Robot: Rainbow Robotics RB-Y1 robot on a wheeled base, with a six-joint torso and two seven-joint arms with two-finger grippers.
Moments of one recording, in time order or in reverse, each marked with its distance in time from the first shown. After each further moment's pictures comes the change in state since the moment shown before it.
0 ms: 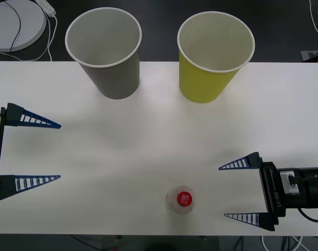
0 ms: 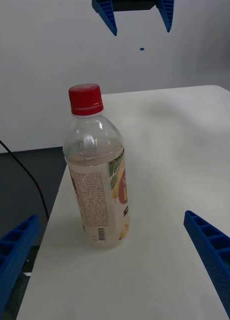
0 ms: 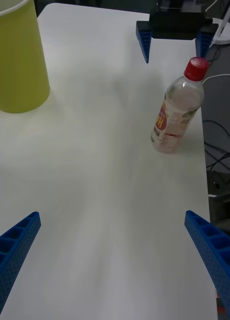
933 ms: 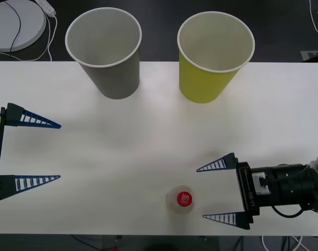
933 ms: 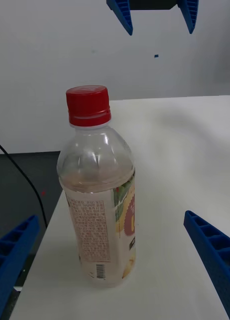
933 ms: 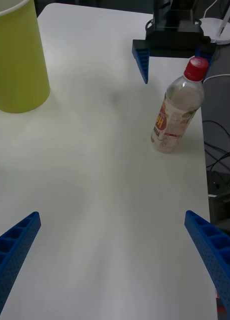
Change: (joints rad) right arm -0.098 0.046 0.161 0.001 -0.004 0.090 0.037; left arm 0.000 0.000 0.000 0.000 0.000 0.000 0.000
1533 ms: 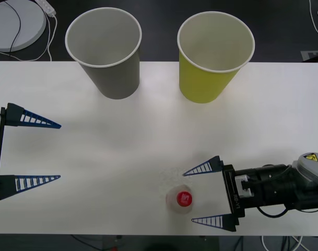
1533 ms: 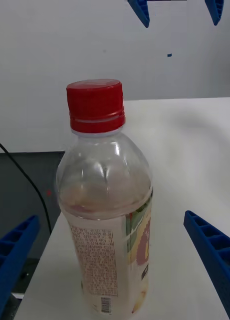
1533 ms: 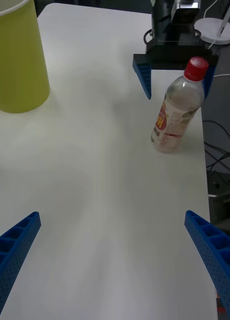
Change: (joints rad) right arm -0.061 0.028 0.111 0.000 -0.002 0.064 0.010; left arm 0.000 0.000 0.000 0.000 0.000 0.000 0.000
